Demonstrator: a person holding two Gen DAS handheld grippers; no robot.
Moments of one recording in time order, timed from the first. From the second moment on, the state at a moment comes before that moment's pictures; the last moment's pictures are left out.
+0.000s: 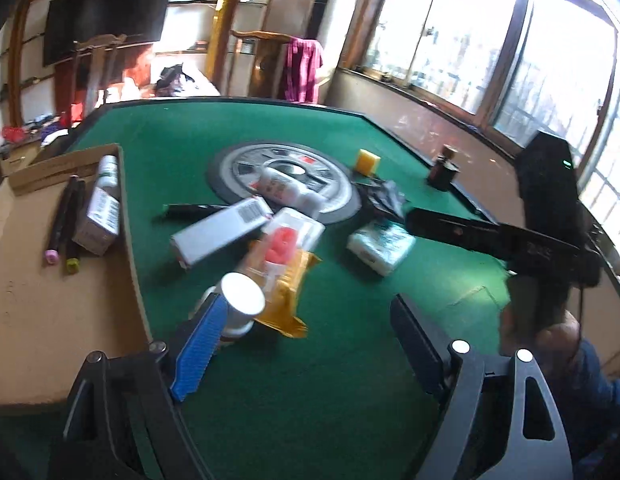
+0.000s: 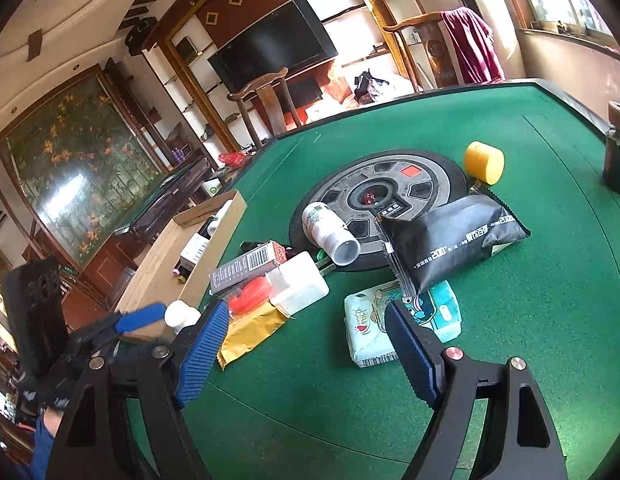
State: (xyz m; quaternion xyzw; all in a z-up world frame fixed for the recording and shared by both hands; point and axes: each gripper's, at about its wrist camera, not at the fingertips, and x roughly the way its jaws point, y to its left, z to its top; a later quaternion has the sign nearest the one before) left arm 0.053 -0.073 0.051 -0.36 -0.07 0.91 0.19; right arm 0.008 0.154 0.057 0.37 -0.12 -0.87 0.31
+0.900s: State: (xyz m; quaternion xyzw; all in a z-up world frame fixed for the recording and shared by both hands) left arm 0.058 -0.061 0.026 -0.41 0.01 0.90 0.13; right arm 0.003 0.157 0.052 0.38 -0.12 -0.87 0.30
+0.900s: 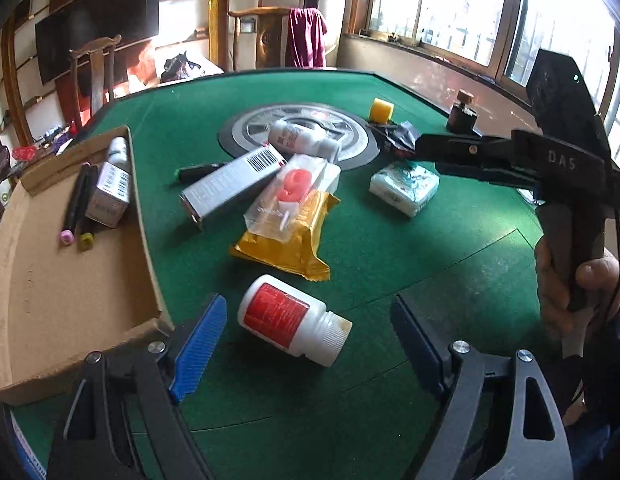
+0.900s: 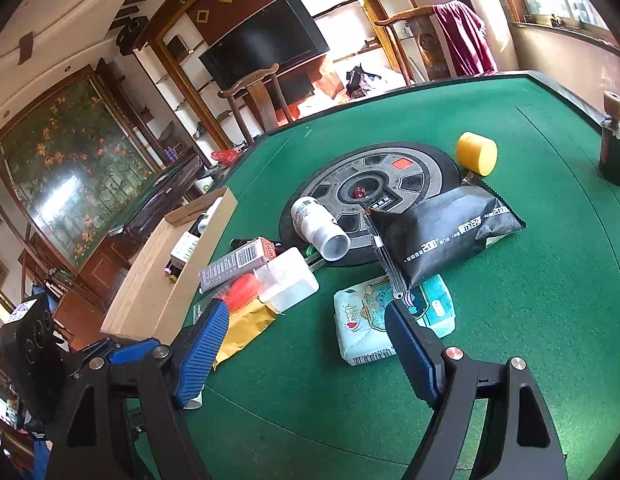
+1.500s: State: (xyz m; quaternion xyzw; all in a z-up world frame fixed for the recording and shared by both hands) left arm 0.059 -0.092 0.015 -0.47 -0.05 0.88 0.03; right arm 0.003 0.157 0.051 0.38 -0.12 -0.87 0.30
